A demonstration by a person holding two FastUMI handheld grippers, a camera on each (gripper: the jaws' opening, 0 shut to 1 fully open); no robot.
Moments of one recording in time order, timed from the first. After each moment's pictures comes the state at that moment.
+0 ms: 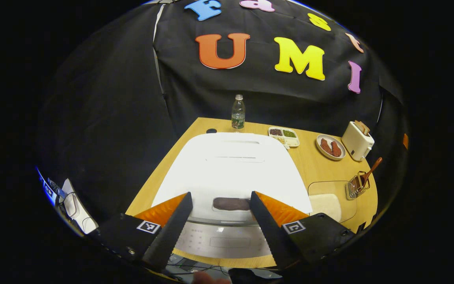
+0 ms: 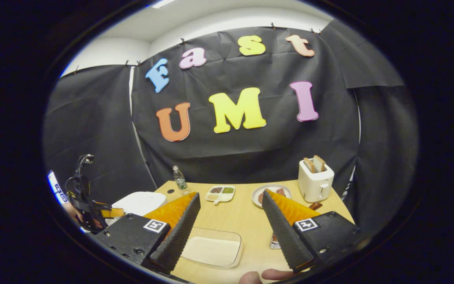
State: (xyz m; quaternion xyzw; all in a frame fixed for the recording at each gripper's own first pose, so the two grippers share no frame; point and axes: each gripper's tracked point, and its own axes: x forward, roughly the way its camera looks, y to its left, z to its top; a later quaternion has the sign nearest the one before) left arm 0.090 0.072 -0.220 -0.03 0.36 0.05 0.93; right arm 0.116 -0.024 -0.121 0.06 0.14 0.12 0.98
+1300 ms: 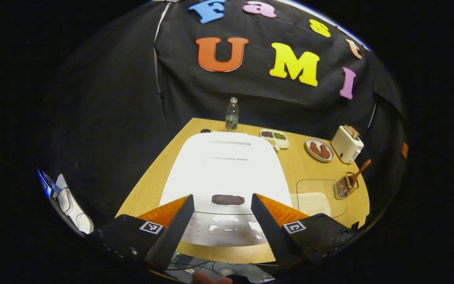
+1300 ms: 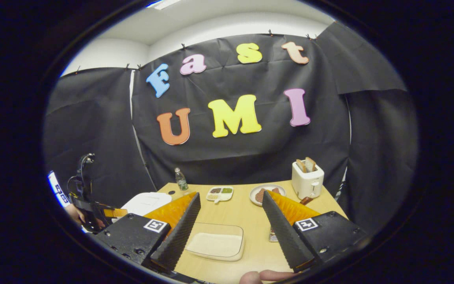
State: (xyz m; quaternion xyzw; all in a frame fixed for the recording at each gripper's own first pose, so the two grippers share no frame) left arm 0.071 0.063 -0.172 -0.06 0.28 0.01 0.96; right arm 0.039 -0.019 -0.083 0.05 0.10 0.08 0.99
